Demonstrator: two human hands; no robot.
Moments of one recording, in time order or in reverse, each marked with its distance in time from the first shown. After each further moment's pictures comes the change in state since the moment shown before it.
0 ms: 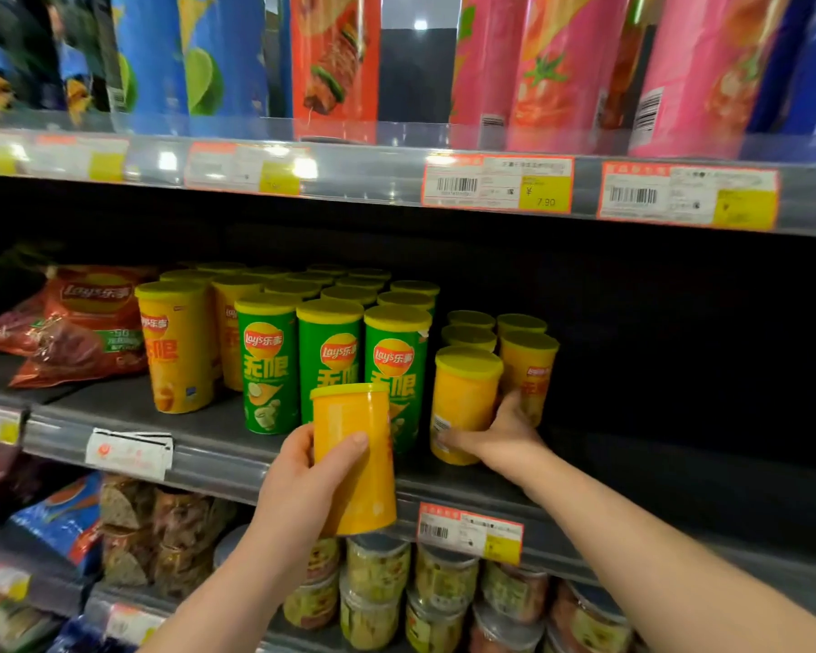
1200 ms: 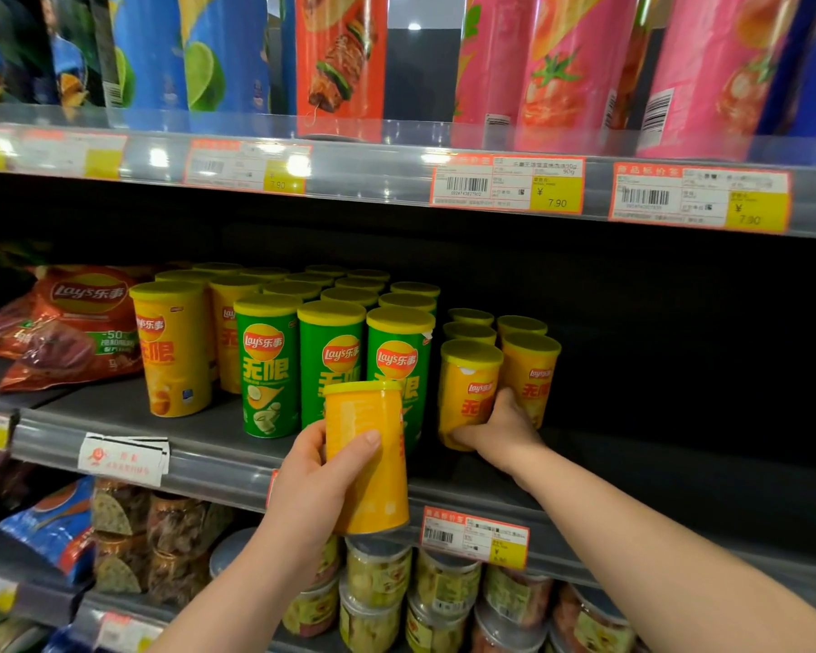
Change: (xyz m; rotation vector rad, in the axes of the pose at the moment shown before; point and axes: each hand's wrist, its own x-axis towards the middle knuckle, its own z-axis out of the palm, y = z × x) left_hand 0.005 -0.001 0.002 -0.008 -0.066 0.012; right_hand 0.014 -0.002 0.007 -0.047 0.070 -0.047
